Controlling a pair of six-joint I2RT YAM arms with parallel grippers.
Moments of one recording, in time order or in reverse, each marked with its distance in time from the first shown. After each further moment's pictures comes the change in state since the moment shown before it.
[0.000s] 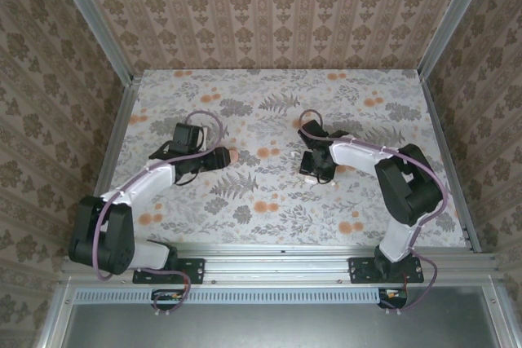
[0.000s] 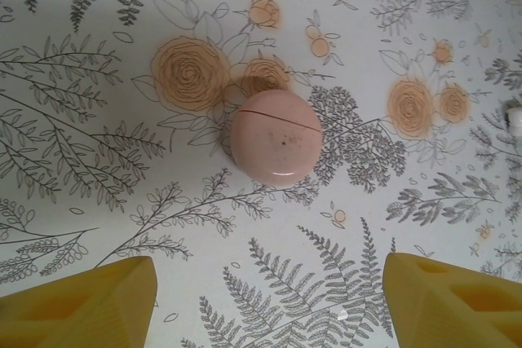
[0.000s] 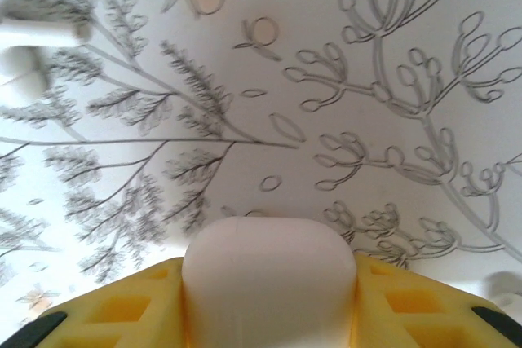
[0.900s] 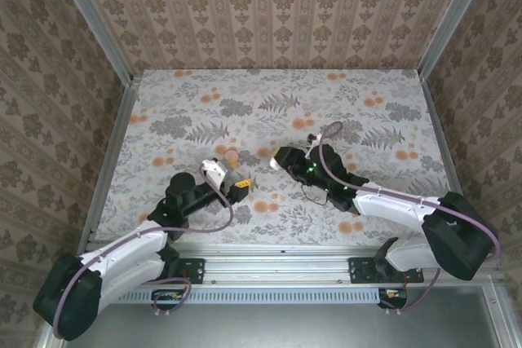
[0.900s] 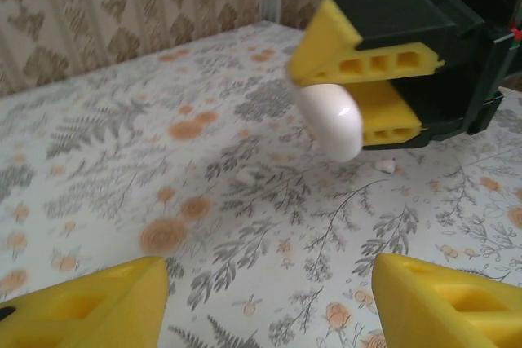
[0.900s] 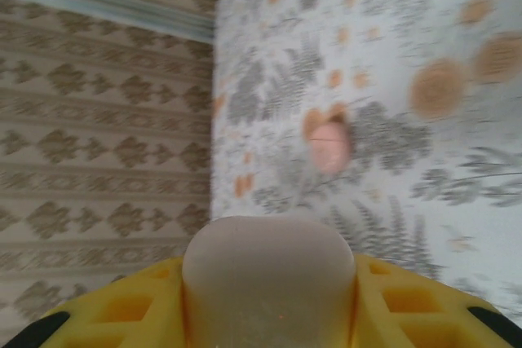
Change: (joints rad) left arm -0.316 -0.465 -0.553 0.845 0.107 0.420; right arm 0.245 -0.435 -0.463 1.019 -0.051 0.429
